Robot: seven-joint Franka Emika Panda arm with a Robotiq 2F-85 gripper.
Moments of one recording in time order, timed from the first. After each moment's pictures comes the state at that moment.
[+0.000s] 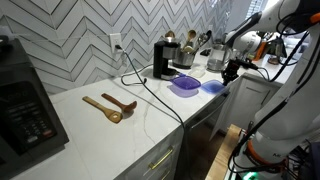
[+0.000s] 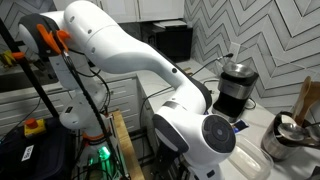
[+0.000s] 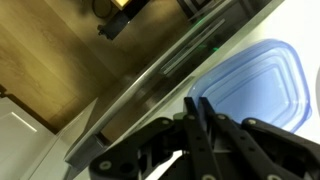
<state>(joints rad) -0.52 0.01 -0.50 -2.21 0.23 1.97 -0.37</state>
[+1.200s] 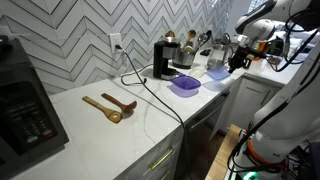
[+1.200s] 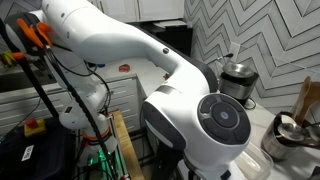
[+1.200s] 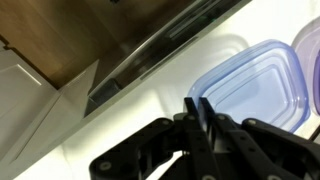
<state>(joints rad) -0.54 -0.05 -0.55 -2.09 0.23 1.92 -0.49</state>
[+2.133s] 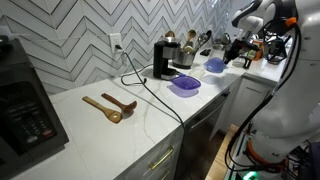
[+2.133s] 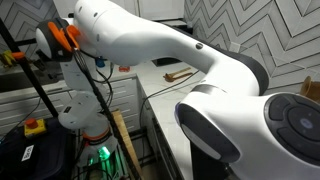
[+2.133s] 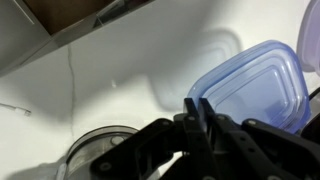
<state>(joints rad) -0.58 0.19 -0.54 -1.77 0.41 1.87 -0.73</state>
